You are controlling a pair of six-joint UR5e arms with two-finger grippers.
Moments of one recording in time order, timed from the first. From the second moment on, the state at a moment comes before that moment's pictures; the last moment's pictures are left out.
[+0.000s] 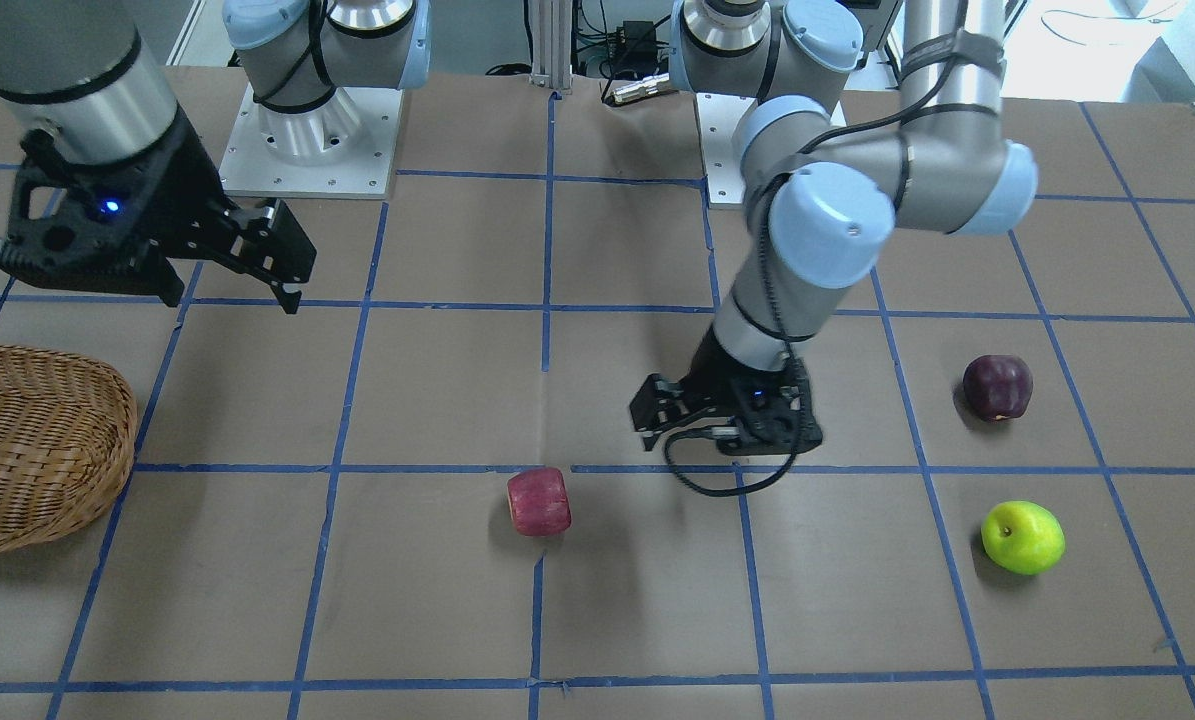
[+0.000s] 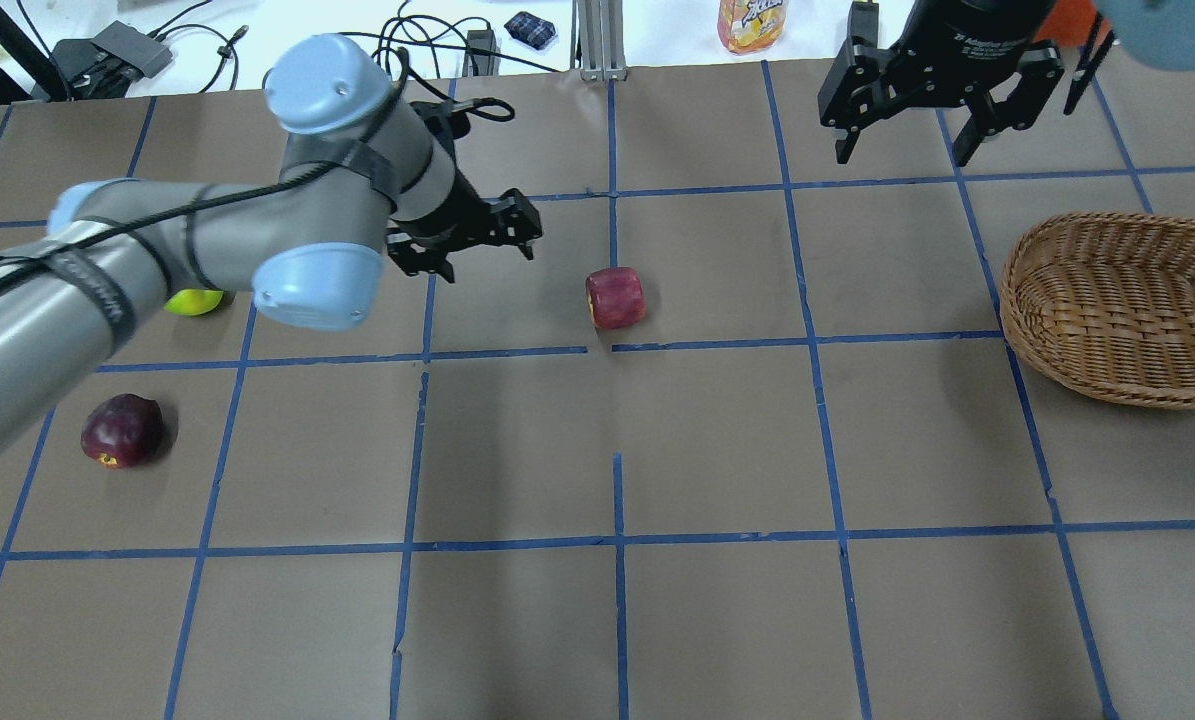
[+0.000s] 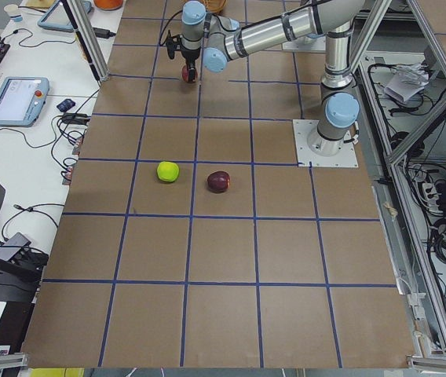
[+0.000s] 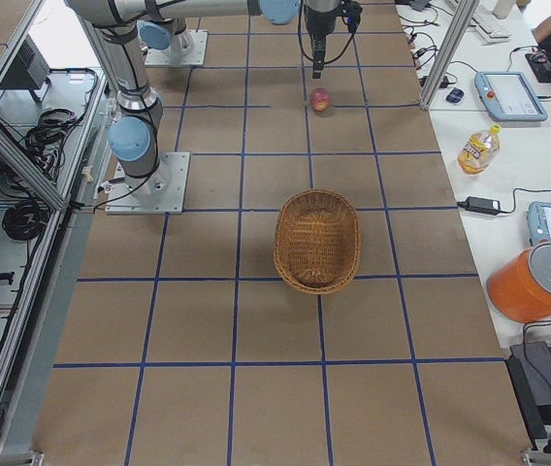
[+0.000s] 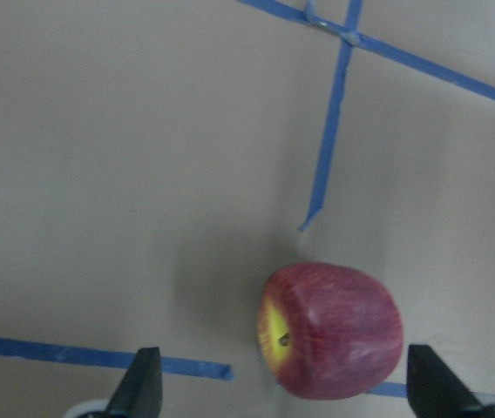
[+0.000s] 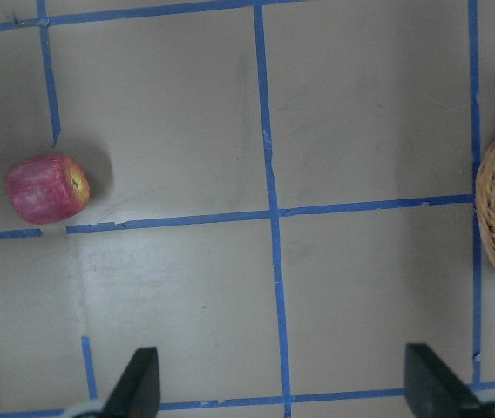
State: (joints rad) left arm -1.62 -1.82 -1.76 -1.02 1.42 -0.17; right arm 1.59 -1.43 1.41 -1.56 -1.55 0.08
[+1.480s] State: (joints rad) left arm -0.92 -1.88 -1.93 -1.06 1.69 0.63; right arm 1.94 -1.05 1.67 -2.39 -1.60 0.34
